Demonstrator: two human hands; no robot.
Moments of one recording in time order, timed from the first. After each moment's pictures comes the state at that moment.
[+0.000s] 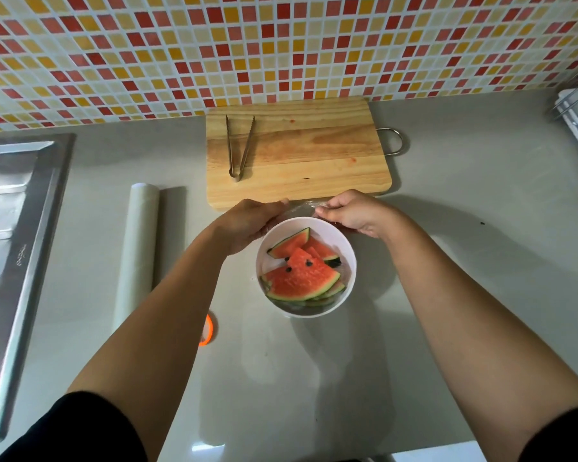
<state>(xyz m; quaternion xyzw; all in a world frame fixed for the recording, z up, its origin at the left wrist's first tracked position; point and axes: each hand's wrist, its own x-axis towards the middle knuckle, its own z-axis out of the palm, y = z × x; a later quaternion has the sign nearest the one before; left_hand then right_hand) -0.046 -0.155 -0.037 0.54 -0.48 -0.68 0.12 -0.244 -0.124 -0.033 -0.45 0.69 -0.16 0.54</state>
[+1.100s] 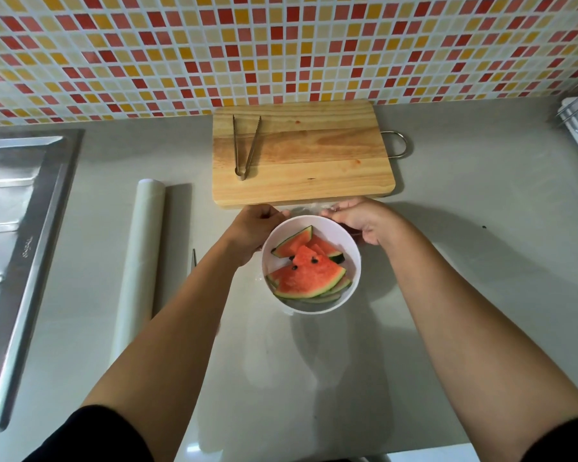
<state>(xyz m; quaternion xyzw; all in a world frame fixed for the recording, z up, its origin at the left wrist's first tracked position) -0.048 -0.136 -0.050 0.58 -0.49 -0.62 0.19 -0.236 -0.121 -0.036 -0.33 0.75 -0.19 0.54</state>
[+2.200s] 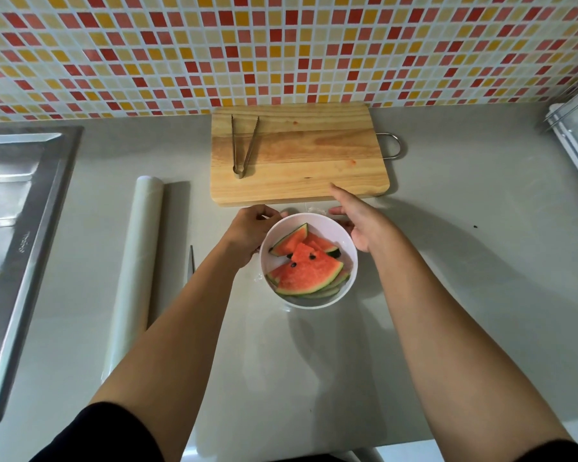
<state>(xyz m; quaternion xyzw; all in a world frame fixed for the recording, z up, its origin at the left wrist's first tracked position) -0.050 -0.126 -0.049 0.61 -0.45 -0.62 0.21 -0.232 -0.109 -0.028 -0.14 0.72 -0.30 0.61</state>
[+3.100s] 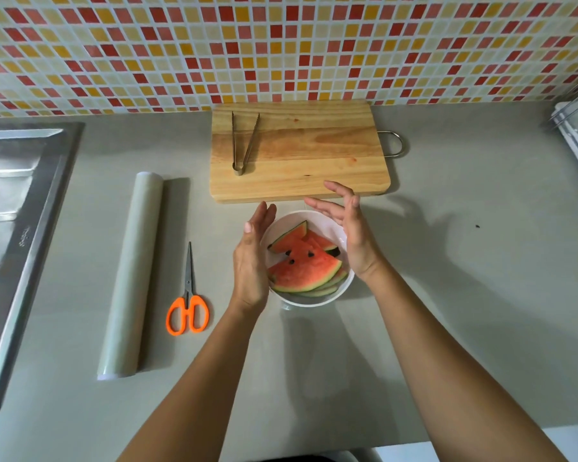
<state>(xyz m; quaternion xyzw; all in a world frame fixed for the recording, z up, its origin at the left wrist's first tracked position) -0.057 -0.052 -0.049 0.45 -0.40 -0.63 0.49 -0.215 -0.061 -0.031 -0.46 0.57 -0.47 0.50</state>
